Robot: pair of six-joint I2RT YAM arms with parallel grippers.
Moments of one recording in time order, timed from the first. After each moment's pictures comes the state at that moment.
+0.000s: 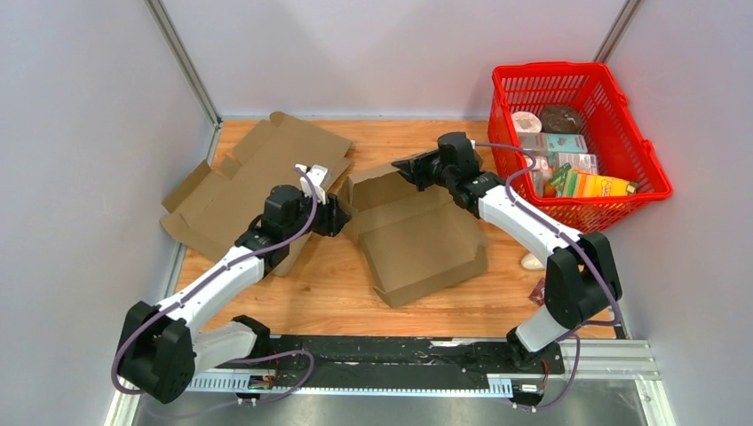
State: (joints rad) left arm -0.46 1.09 0.65 0.03 0.23 -0.20; right arm 0.51 1.57 1.21 -0.11 -0.12 1.66
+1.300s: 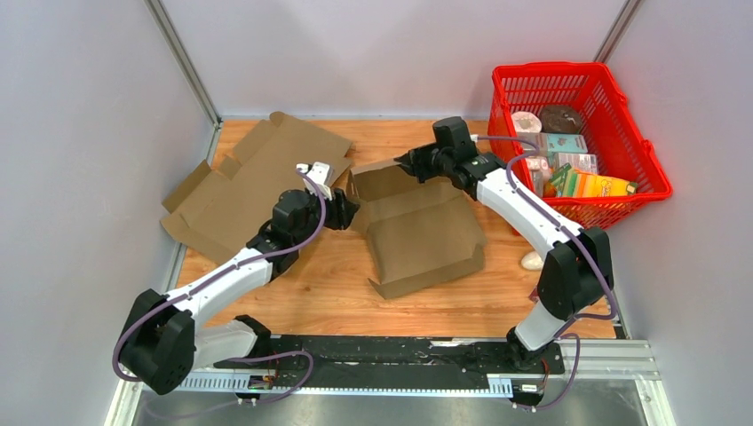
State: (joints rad) left arm -0.55 1.15 0.60 0.31 0.05 -0.28; right arm 0.51 1.63 1.41 -0.39 -0.07 1.69
